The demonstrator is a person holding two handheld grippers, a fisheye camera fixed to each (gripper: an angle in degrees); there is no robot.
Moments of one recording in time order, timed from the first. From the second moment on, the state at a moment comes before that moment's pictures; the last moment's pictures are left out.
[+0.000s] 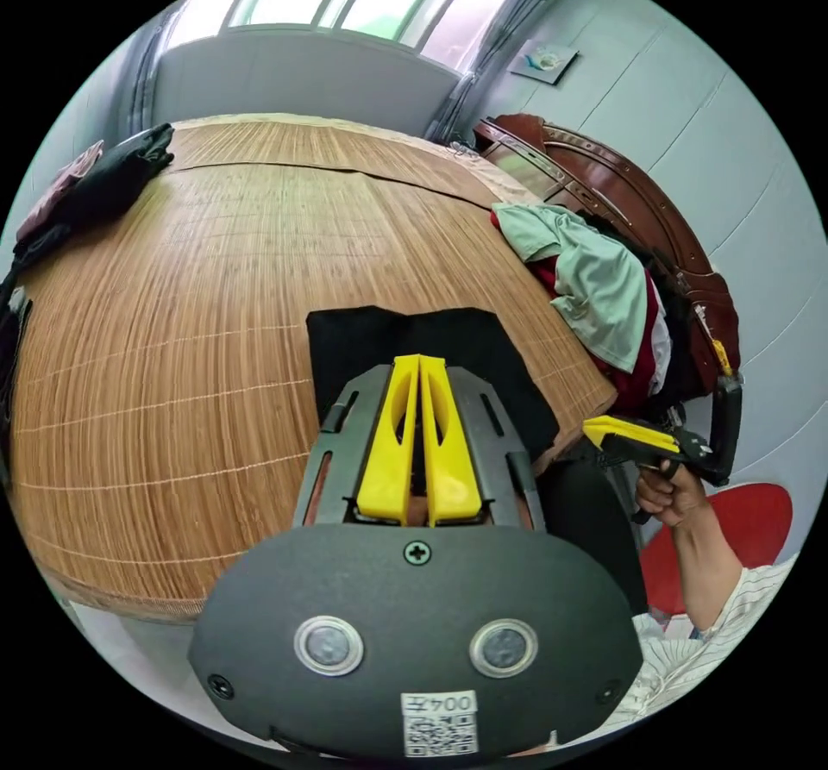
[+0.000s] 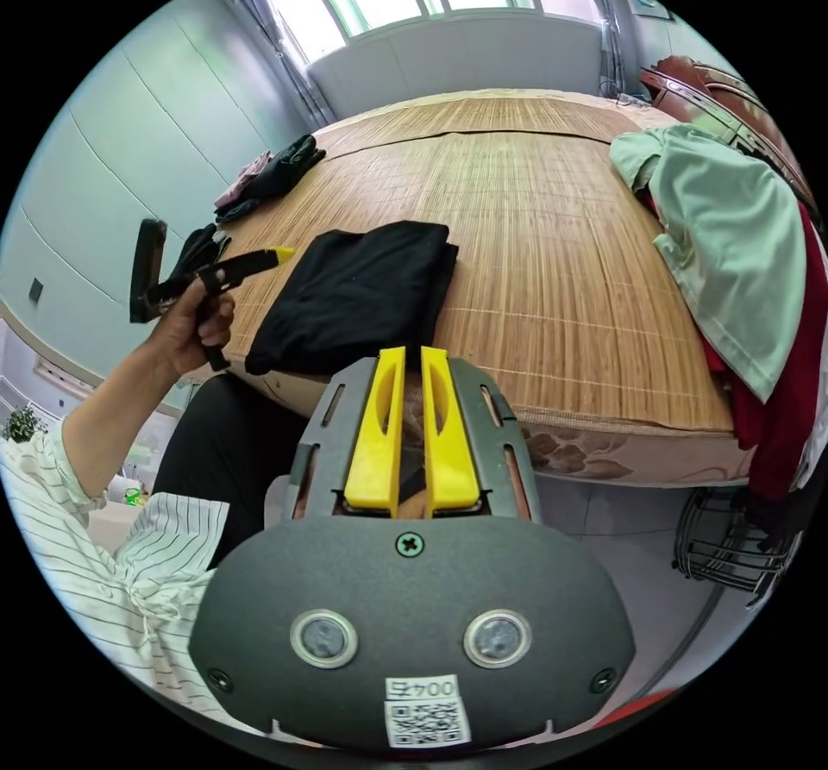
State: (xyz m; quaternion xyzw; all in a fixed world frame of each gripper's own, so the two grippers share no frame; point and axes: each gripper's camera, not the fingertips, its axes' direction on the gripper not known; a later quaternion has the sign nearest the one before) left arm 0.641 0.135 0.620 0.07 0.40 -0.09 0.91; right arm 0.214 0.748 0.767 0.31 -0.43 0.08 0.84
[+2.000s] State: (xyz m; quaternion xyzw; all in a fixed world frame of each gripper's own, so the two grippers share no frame) left arm 0.657 0.238 0.629 0.11 0.40 0.01 0.91; right arm 0.039 0.727 0.663 0.37 -0.32 0.01 0.87
